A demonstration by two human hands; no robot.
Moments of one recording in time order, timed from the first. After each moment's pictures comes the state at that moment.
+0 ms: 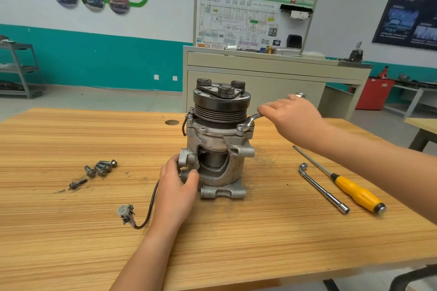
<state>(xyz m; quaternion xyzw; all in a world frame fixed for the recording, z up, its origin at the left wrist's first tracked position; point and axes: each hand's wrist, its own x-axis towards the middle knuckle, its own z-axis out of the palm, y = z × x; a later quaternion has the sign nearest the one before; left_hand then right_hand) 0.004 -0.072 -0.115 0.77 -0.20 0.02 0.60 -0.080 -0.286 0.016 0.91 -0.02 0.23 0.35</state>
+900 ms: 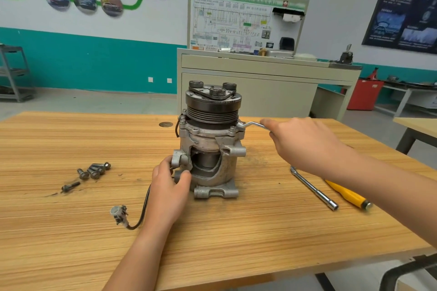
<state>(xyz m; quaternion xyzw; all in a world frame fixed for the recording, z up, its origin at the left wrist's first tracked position) 0.006 -0.071 -0.116 0.77 -0.21 0.02 0.60 -0.129 -0.241 0.015 0.94 -0.18 0.18 0.21</state>
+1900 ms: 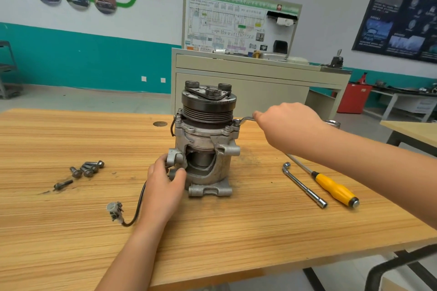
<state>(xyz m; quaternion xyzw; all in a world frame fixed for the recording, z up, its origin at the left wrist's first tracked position) 0.005 -0.072 -0.115 0.77 -0.21 0.02 0.61 -0.115 -0.231 0.042 0.91 -0.16 0.09 0.37</state>
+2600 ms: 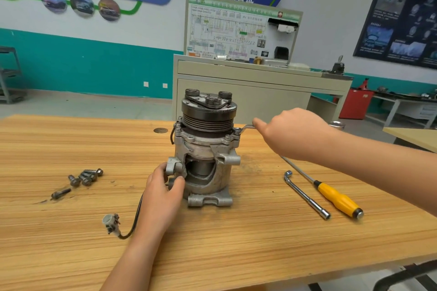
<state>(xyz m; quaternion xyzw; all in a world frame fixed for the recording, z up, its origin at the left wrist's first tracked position) 0.008 -0.071 -0.114 0.76 -0.21 0.01 0.61 -0.115 -0.247 0.045 0.90 -0.10 0.06 0.43</state>
